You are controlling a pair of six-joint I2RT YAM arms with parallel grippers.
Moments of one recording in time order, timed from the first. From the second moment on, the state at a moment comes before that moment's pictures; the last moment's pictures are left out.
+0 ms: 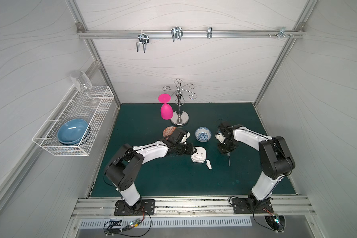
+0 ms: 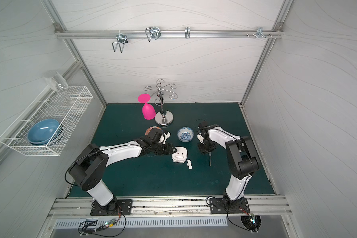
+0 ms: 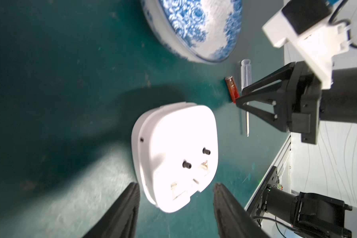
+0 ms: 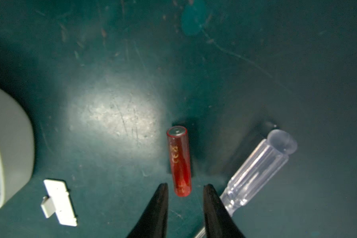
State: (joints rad) left arm -0.63 1.70 0.96 -0.15 0.44 -0.65; right arm 0.39 1.76 1.12 -0.86 -0.04 -0.01
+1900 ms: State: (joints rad) left arm -0.45 1.72 0.95 -0.23 0.49 -0.53; right arm 0.85 1.70 0.99 -0.40 -0.41 0.43
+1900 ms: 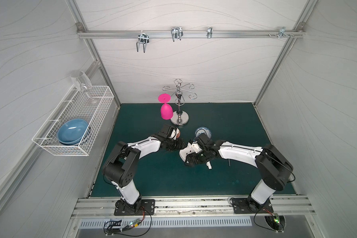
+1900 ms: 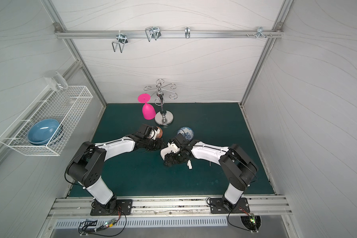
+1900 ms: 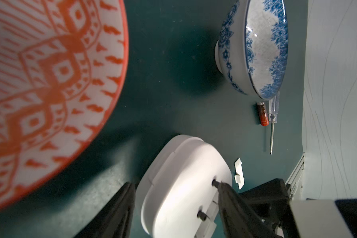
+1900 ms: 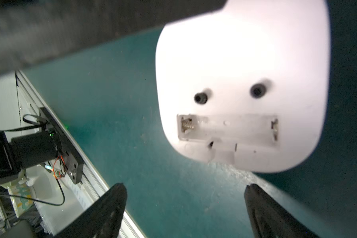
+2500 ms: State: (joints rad) left arm -0.47 1.68 0.81 -0.12 0.63 -0.58; right arm 0.75 1.74 1.05 -0.43 -0.35 0.35
